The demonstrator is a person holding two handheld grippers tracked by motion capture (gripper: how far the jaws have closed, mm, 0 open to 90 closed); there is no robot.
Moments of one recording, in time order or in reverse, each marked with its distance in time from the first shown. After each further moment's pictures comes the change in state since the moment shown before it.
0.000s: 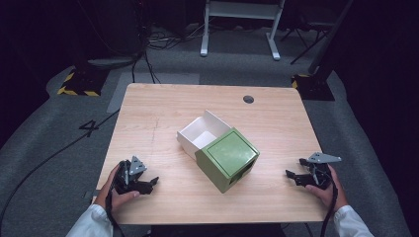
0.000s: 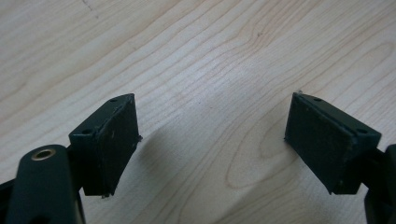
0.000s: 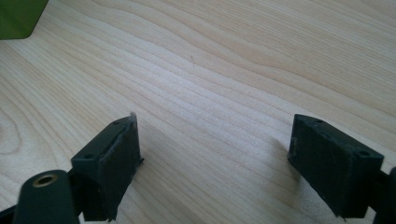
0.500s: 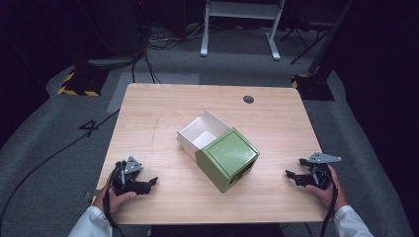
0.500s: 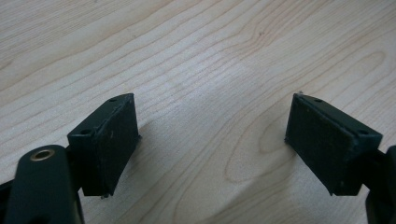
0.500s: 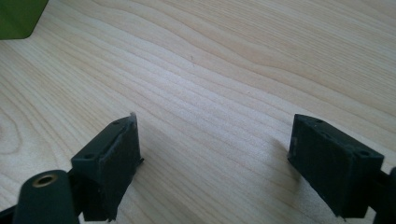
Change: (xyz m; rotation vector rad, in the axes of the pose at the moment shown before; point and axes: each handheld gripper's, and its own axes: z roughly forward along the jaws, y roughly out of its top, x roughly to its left) left arm 0.005 -0.005 0.000 -0.008 -0.036 -0.060; right arm 0.000 0.000 0.000 0.000 0.001 0.000
